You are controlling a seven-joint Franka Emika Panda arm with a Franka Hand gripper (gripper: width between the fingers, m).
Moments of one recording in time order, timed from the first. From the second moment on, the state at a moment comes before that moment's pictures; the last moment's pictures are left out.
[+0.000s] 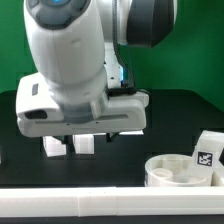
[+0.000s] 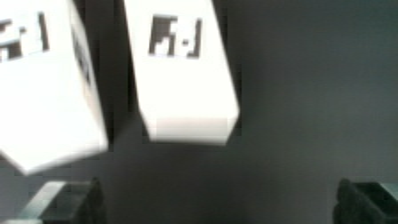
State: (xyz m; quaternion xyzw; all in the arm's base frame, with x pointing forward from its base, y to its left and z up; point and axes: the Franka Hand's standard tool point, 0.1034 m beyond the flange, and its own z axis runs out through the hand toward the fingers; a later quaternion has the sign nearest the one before) arm 0.509 -0.055 0.034 -0.93 0.02 0.36 0.05
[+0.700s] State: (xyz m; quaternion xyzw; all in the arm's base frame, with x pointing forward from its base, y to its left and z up) arm 0.495 -0.062 0.021 -0.89 0.02 0.44 0.03
